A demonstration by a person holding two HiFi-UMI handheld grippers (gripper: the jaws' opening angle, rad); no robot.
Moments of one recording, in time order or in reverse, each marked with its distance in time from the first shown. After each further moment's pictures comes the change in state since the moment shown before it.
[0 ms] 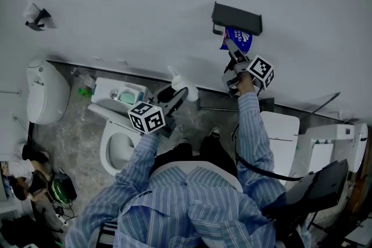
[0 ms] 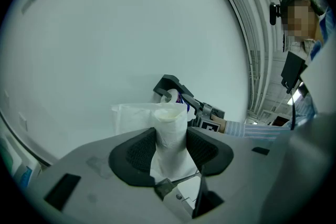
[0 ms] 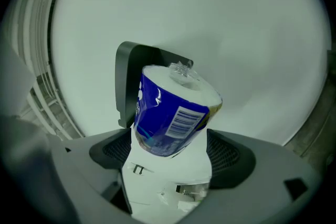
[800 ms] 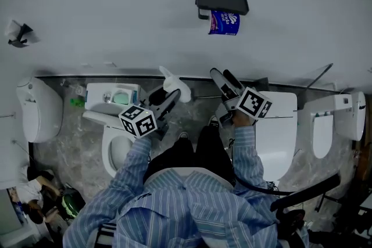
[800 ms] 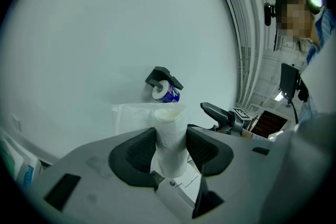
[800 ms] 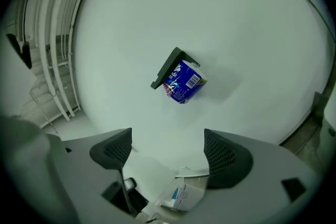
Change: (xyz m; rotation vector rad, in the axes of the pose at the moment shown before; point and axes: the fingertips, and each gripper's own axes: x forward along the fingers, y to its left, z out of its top) left arm -0.029 -0.011 -0.020 0.022 0.100 -0.108; right arm -0.118 0.030 -0.104 -0.279 0.029 -0.087
